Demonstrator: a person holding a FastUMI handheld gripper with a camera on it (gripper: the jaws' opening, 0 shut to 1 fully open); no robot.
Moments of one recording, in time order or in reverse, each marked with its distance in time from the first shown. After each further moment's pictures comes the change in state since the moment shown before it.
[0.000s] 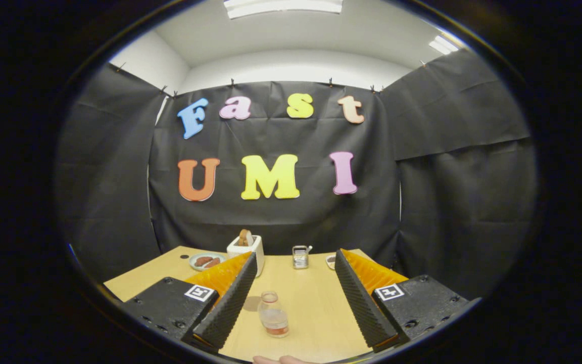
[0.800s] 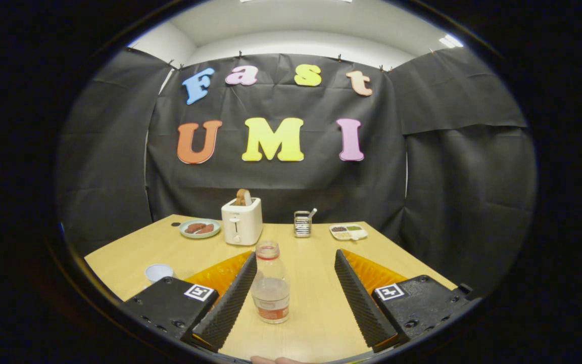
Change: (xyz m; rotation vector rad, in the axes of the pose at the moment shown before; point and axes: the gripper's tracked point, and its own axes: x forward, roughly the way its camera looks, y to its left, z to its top) arm 0.042 0.016 -0.129 -0.024 0.120 0.014
